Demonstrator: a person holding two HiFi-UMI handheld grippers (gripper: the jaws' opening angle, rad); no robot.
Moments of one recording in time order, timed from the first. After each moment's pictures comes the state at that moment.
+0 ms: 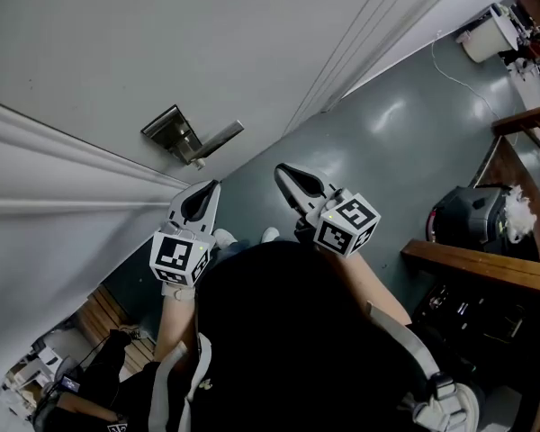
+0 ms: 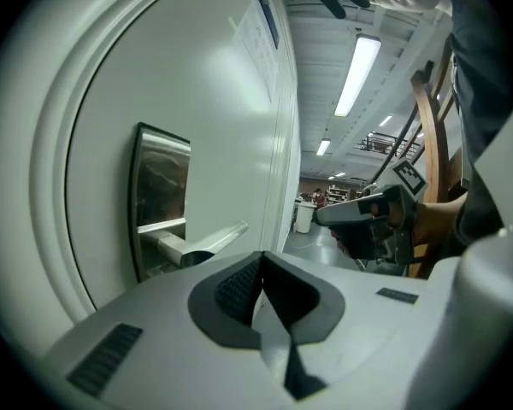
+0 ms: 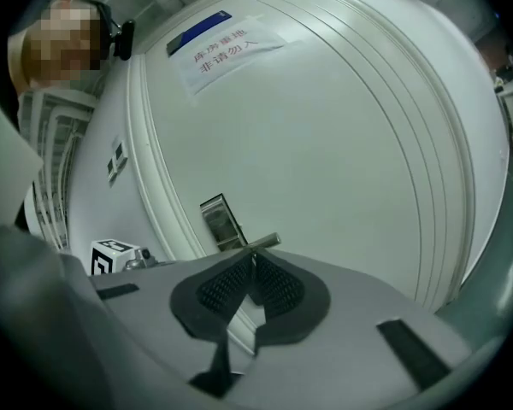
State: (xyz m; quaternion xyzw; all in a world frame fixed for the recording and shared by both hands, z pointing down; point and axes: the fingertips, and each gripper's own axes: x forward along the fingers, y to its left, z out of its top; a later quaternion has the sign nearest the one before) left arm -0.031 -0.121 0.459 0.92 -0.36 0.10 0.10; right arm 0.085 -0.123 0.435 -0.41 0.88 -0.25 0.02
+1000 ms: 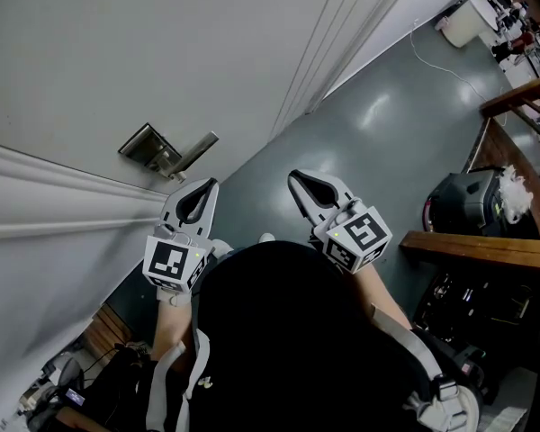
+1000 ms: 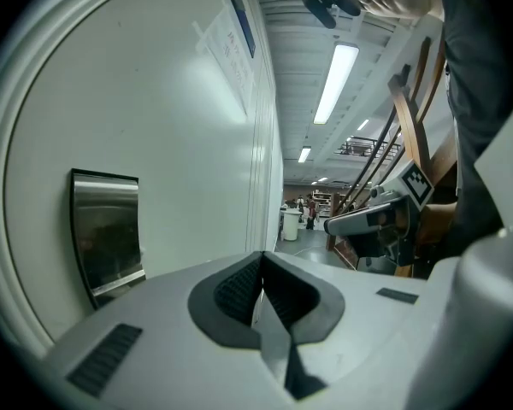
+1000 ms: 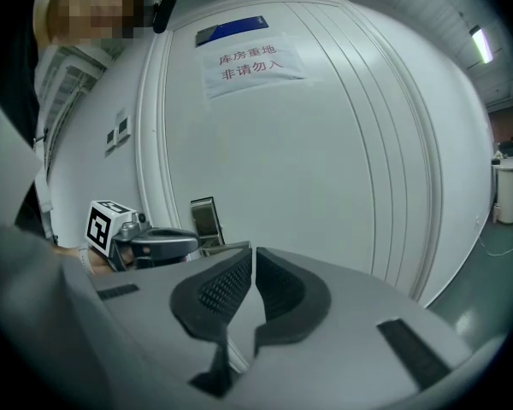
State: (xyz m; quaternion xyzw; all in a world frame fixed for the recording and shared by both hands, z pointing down) left arm 0.016 -0.125 0.412 0.94 -0.32 0.08 0.05; right arm 0.144 -0.097 0.404 -0.48 0.86 -0.16 -0.06
